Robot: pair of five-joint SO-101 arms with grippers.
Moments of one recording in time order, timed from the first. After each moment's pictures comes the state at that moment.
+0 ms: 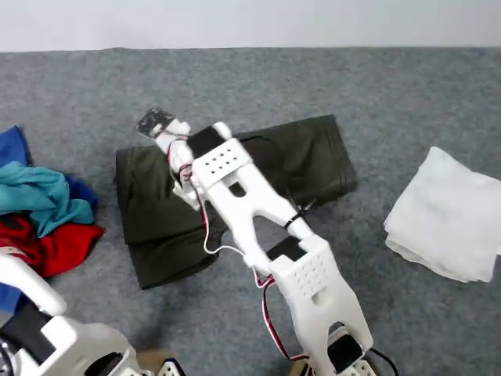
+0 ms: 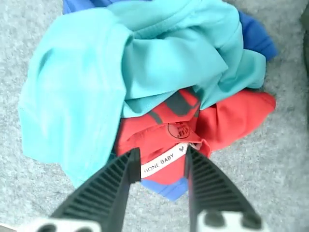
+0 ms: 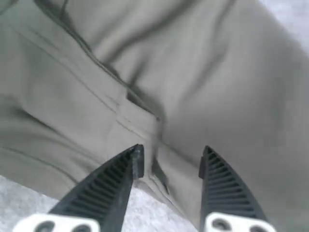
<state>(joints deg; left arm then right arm) -53.2 0.0 -15.0 99.1 -31.4 -40.4 43.3 -42.5 85.5 15.0</state>
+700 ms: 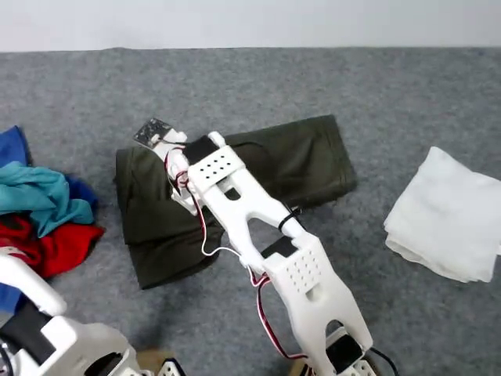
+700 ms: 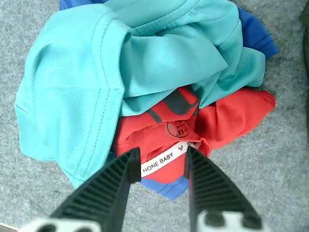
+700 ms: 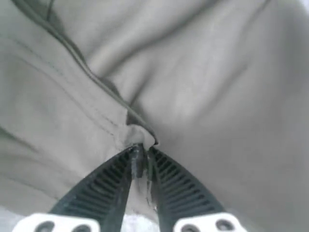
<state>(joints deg) -53.2 0.0 -14.5 99.1 -31.3 -40.8 46.8 -42.5 82.3 15.3</state>
